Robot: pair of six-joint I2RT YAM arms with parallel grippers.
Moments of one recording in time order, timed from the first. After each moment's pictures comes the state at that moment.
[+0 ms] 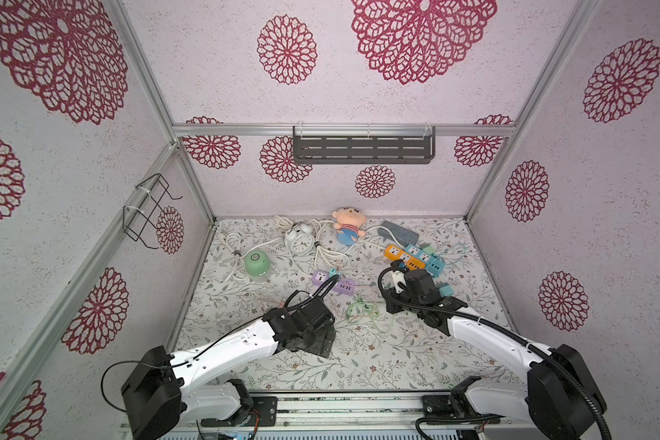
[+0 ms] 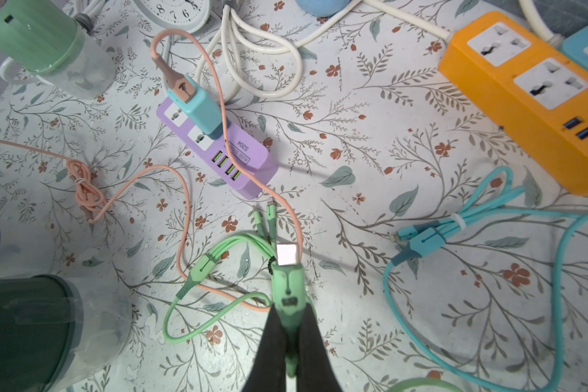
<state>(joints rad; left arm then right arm) -0.91 1.23 0.80 -0.76 -0.08 -0.58 0.55 1.24 0.70 -0.19 -0.08 0.27</state>
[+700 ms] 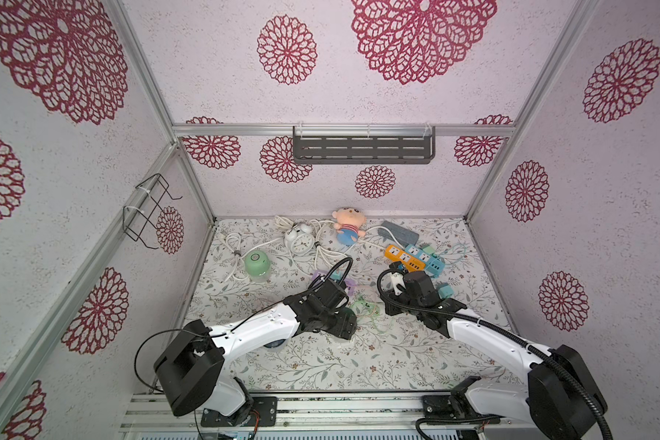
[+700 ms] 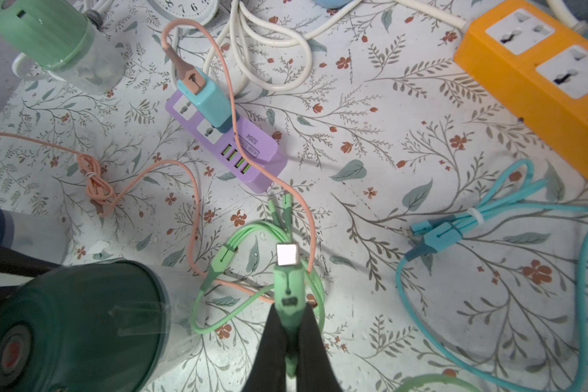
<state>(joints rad) -0.87 1.51 0.95 -0.44 0.09 -0.47 0.56 1.25 0.68 -0.18 -0.08 0.29</state>
